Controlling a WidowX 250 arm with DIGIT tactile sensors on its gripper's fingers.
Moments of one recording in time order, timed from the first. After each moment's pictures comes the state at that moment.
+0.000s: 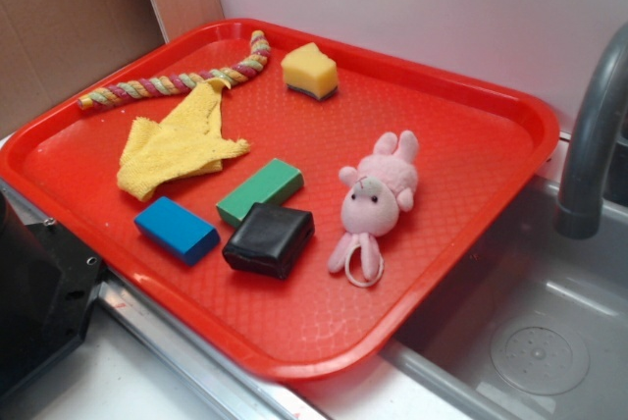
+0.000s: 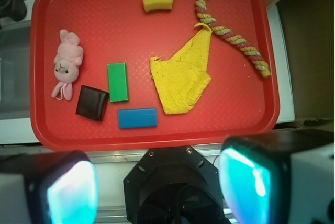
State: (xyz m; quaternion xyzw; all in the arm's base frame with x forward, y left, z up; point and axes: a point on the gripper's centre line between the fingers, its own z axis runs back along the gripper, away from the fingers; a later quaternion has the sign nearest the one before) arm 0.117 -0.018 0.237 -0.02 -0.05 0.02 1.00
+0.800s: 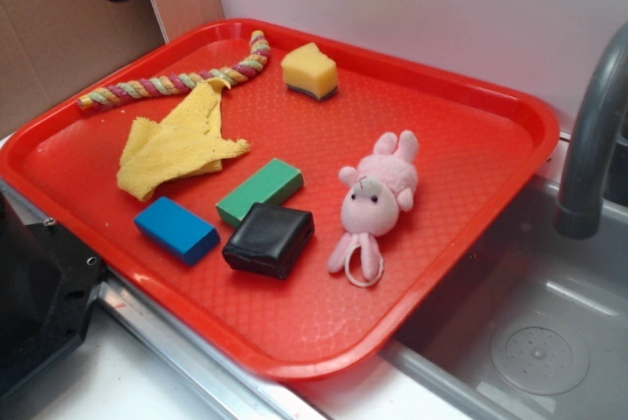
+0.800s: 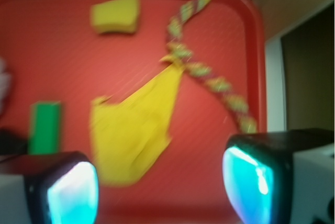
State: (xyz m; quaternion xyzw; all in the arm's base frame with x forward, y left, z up) arm 0.204 0.073 0.143 0.00 -0.05 -0.03 1.00
